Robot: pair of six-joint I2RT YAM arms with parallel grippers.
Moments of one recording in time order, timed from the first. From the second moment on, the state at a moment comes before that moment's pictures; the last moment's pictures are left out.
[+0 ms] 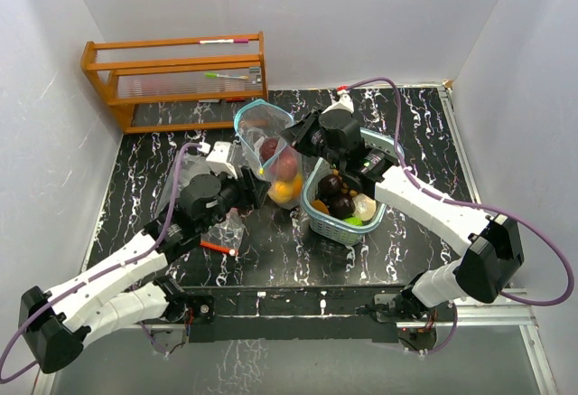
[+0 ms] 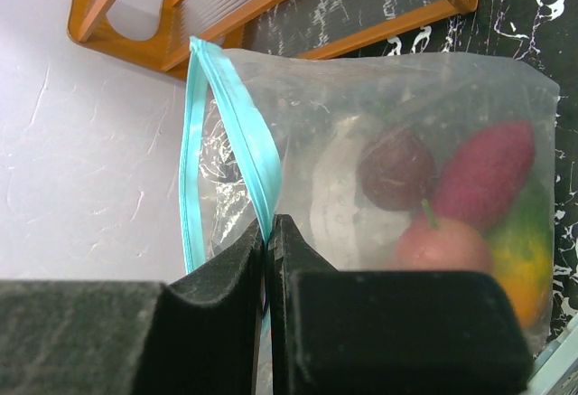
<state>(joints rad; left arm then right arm) -0.80 0.90 0.70 -0.13 -0.21 -0.50 0.73 1.42 1.23 -0.08 0.16 0.94</state>
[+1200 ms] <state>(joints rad) -0.88 0.91 0.57 0.26 -0.35 -0.41 0.73 1.42 1.23 -0.07 0.15 0.97</state>
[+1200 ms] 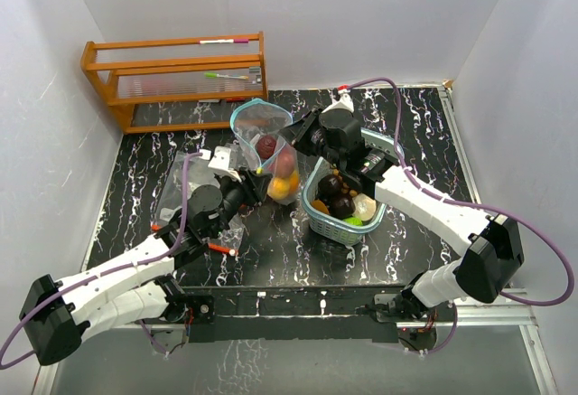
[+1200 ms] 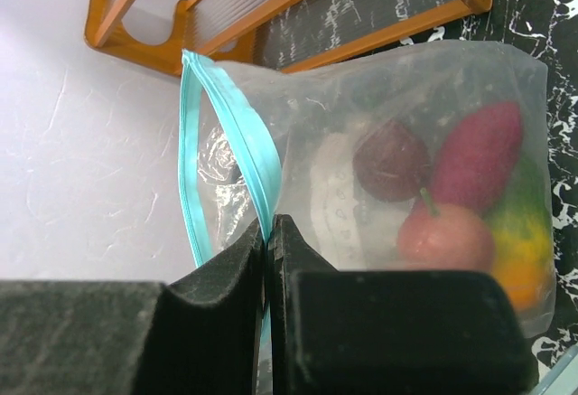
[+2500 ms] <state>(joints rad) -0.88 0.84 1.14 -0.58 0.11 0.01 0.73 1.17 1.43 -0.49 -0.43 -0.03</state>
